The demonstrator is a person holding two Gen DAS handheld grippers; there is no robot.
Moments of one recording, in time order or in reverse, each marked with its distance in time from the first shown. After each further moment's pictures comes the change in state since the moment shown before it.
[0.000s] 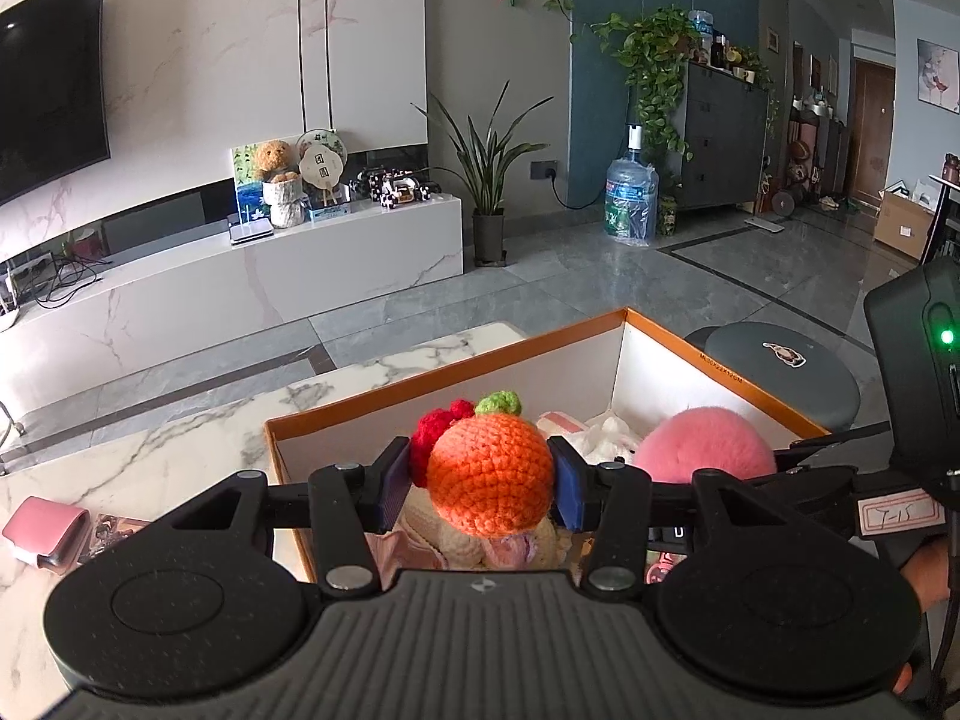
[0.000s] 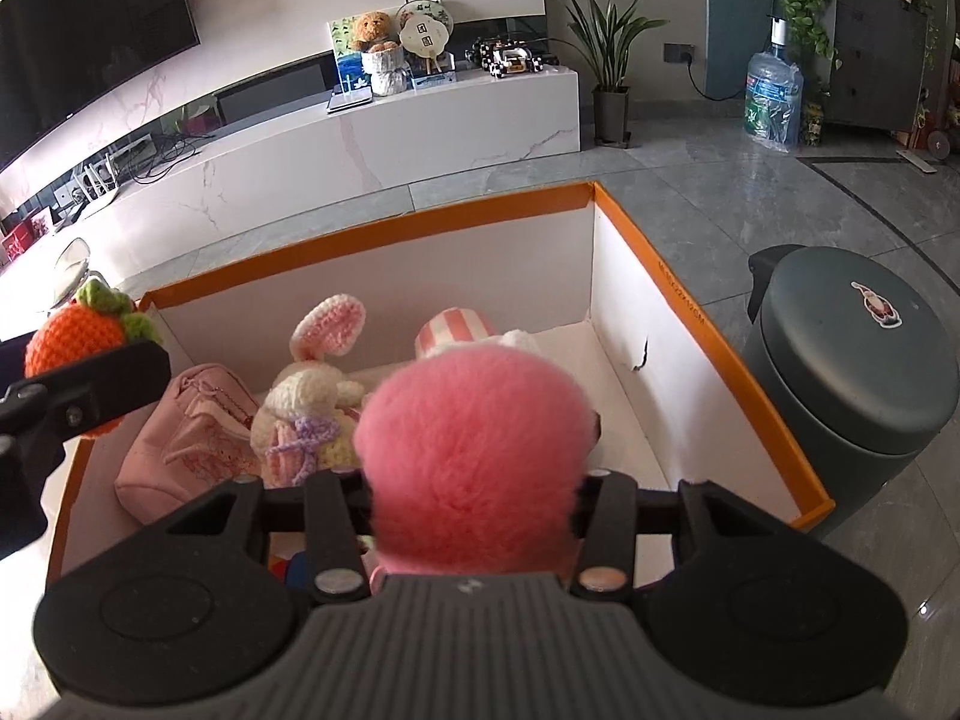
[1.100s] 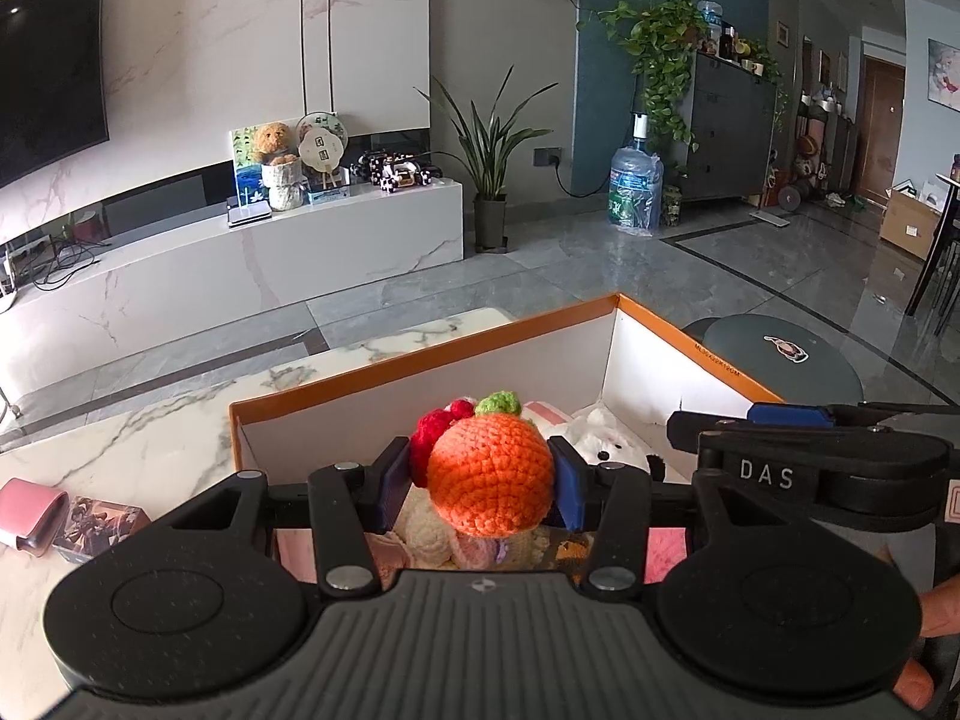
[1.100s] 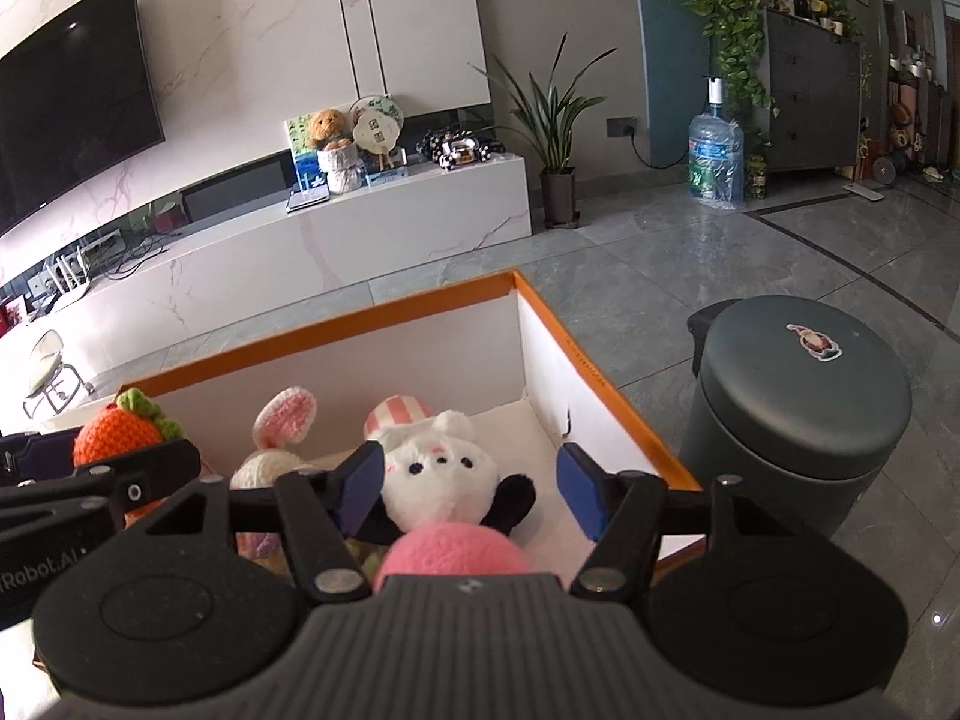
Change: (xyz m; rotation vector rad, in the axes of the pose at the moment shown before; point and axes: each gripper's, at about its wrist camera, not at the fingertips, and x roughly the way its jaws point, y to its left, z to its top) left arm 0.023 -0.016 0.001 -0.012 0.025 -0.001; right arm -0.030 -0.023 -0.009 0.078 -0.220 -0.077
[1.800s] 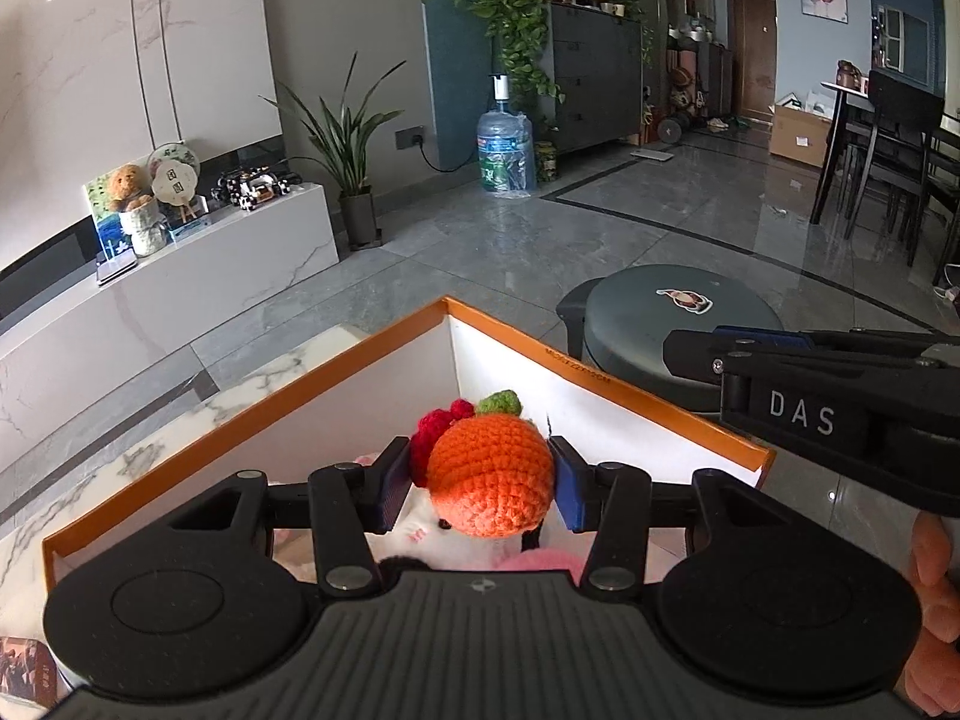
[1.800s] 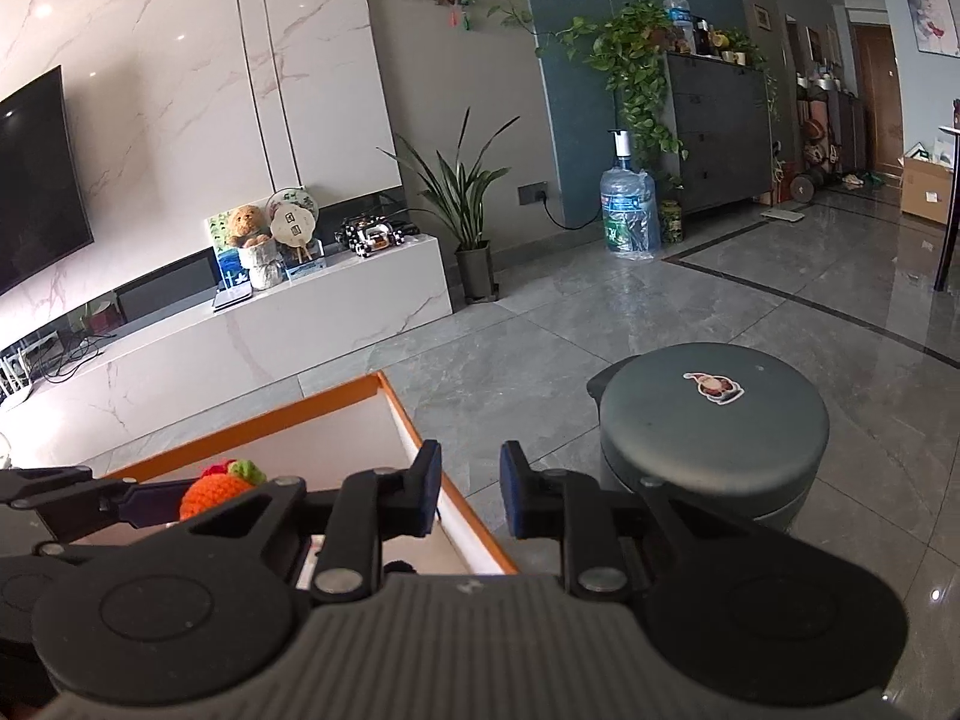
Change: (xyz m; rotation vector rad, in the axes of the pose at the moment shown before) left arm 0.067 -0.074 0.014 0.229 0.049 -0.192; right arm -0.015 -0.055 0.011 0.125 -0.147 -0.111
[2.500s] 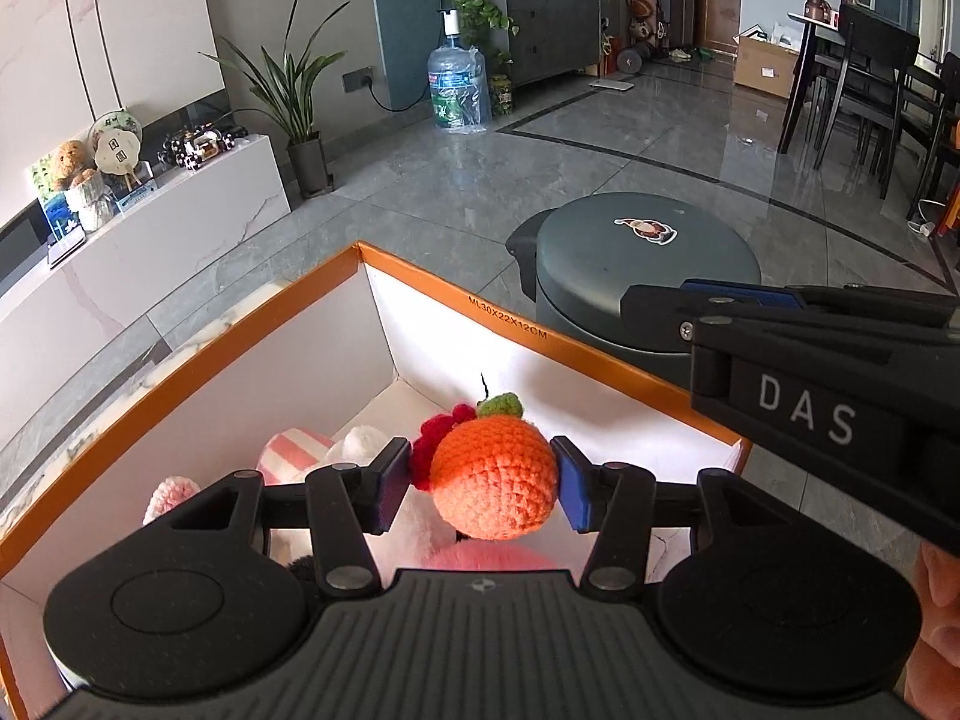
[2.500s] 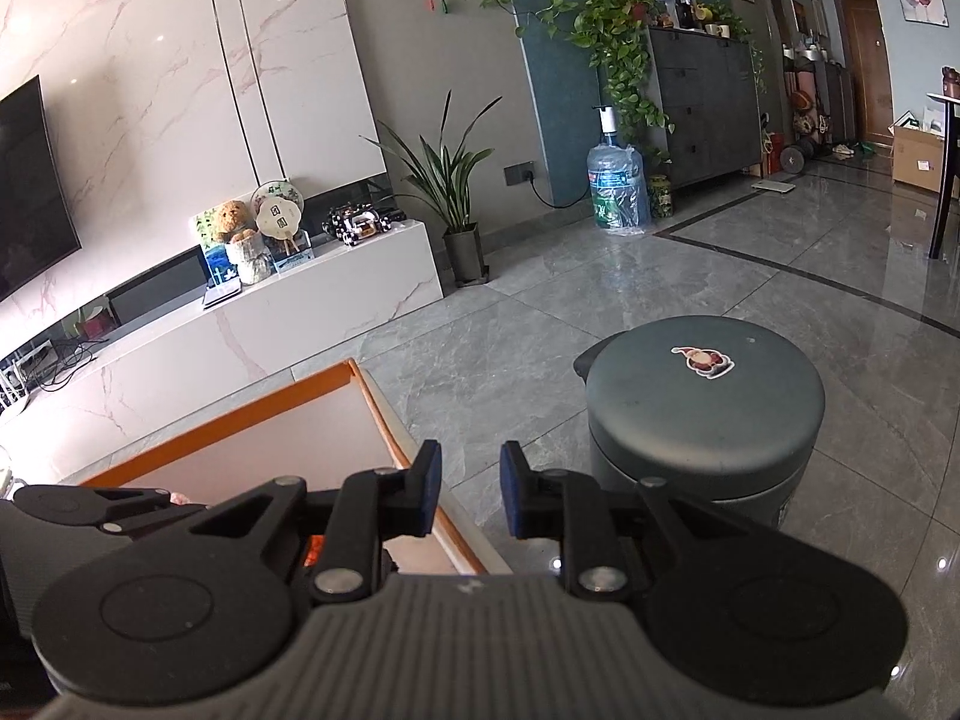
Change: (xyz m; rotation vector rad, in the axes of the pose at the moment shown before) left arm 0.030 -0.016 -0.002 0.055 0.131 -0.056; right arm 0.007 -0.013 0.001 0.034 0.036 -0.005
